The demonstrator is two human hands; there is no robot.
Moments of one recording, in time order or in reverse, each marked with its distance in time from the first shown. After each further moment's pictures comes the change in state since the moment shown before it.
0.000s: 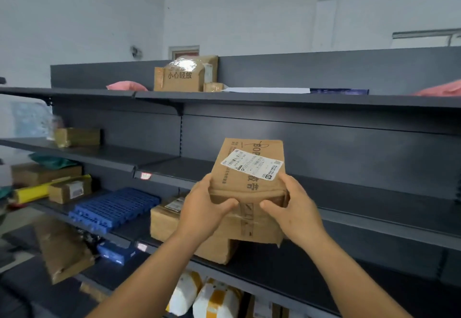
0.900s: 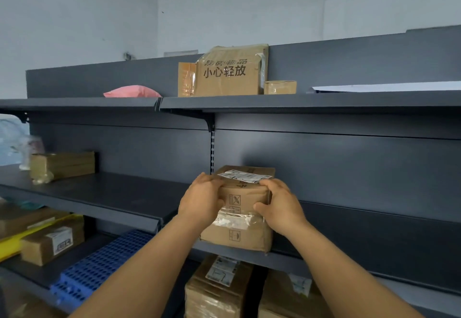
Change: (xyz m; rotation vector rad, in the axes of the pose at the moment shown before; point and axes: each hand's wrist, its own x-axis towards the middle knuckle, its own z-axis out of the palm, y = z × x) left_hand 0.355 -0.226 -0.075 0.534 -0.146 0.225; right_hand 0.288 -0.047 0.302 -0.203 -0.072 0.035
